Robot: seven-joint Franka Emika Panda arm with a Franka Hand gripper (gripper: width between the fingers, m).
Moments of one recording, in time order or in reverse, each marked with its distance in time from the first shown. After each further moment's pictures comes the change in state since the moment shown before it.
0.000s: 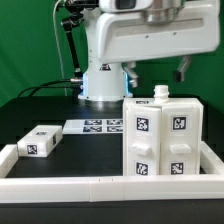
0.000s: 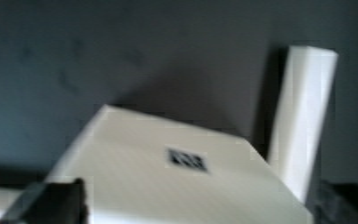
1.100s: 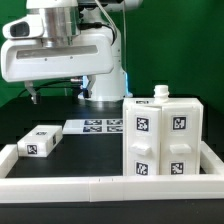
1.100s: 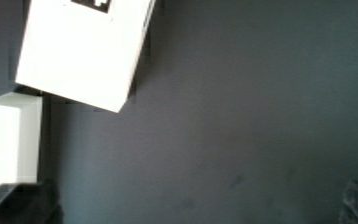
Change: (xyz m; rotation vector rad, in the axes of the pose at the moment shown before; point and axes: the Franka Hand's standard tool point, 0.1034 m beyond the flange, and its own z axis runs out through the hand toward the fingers) arm -0.075 0.142 0.030 -0.025 0.031 -0.046
